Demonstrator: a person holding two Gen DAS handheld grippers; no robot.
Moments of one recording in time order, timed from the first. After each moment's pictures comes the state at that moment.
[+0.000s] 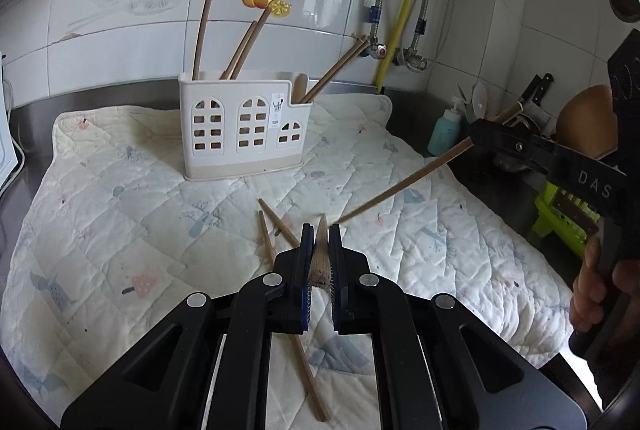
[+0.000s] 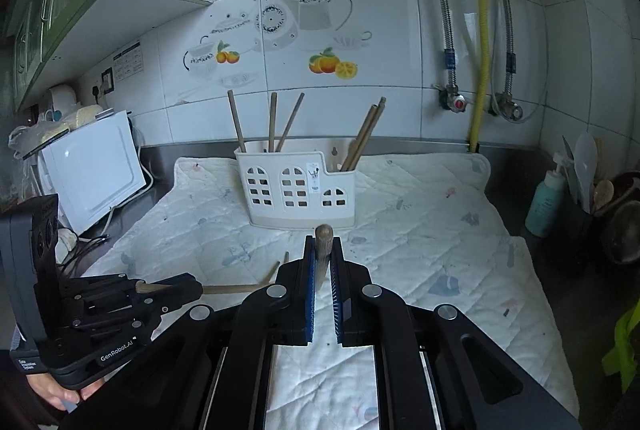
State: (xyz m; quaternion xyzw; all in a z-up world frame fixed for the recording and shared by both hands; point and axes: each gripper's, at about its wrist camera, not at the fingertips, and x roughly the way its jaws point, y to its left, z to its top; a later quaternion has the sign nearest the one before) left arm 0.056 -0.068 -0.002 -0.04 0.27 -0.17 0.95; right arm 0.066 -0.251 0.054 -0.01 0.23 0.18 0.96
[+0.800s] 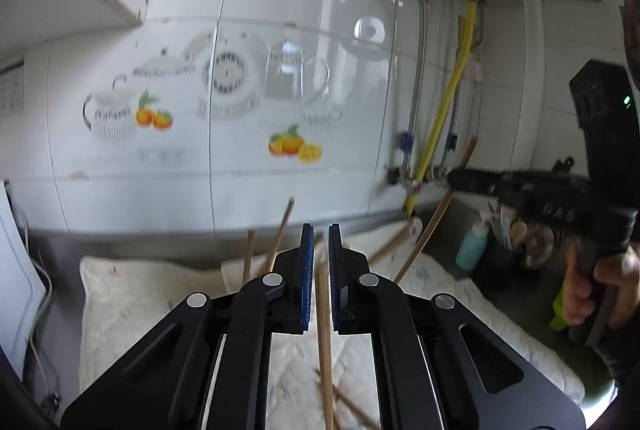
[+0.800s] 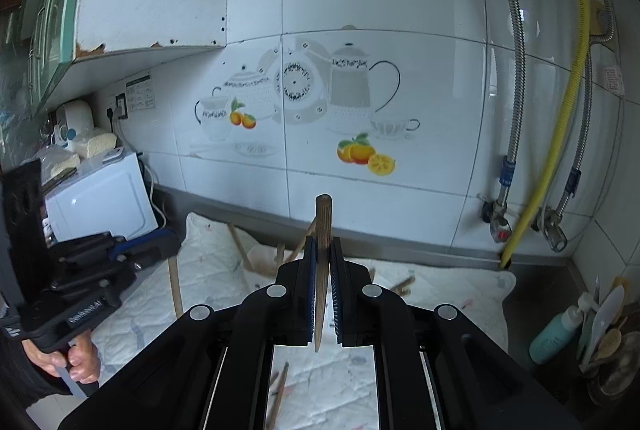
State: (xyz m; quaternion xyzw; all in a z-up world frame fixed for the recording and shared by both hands) left arm 0.151 -0.032 0.159 -0.03 0.15 -0.14 0.98; right arm 0.193 -0.216 0.190 -0.05 0.21 0.24 0.95
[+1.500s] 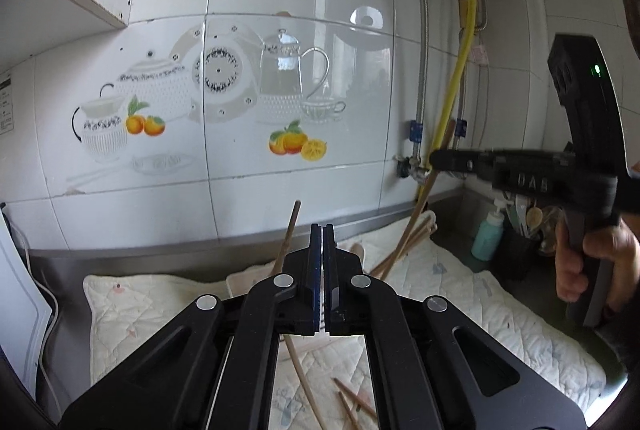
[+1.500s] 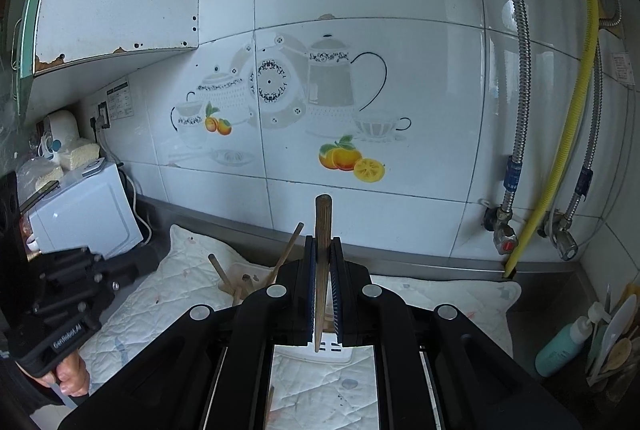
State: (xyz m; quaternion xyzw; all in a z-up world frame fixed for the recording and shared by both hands) left arm 0.172 -0.037 0.140 0.00 0.17 -0.14 0.98; right arm 0.238 -0.217 0.181 -0.04 0.21 0.23 0.95
